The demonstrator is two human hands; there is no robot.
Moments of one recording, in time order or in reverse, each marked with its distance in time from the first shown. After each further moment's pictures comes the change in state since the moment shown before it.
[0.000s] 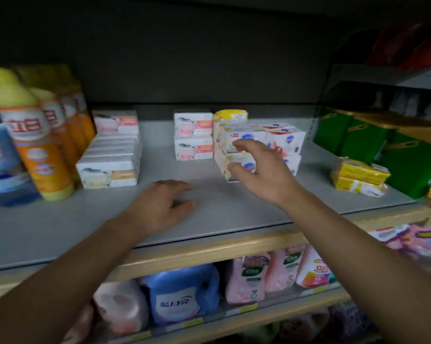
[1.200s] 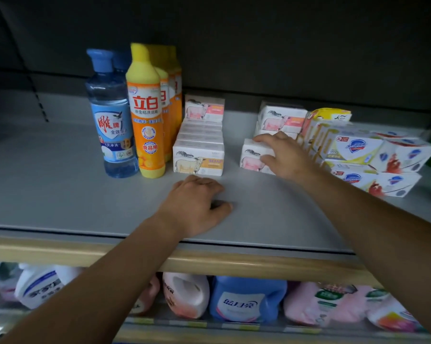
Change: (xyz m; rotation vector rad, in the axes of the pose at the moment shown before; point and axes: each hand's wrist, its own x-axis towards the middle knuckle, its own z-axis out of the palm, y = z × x) left_hand -0.049 -0.095 -0.012 0.136 0.047 -0.210; right_hand 0.115 -0.031 0.135 -0.254 -0.235 -0.109
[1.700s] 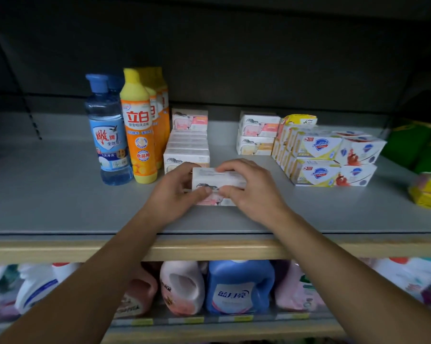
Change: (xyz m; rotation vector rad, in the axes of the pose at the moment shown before) left_hand -0.013 -0.005 -0.016 -0.905 0.178 0.114; right_hand -0.113 -0.090 -0.015 0.506 0.236 -0.177
